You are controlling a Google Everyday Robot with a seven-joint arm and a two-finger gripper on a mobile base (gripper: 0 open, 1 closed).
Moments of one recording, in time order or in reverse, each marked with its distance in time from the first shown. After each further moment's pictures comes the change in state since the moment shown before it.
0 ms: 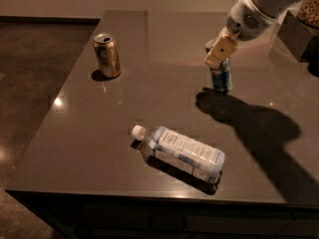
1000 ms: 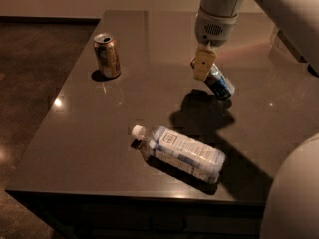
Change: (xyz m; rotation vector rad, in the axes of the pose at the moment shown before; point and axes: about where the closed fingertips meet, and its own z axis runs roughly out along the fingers) arm 0.000 0.024 0.035 -0.037 0.407 -0.160
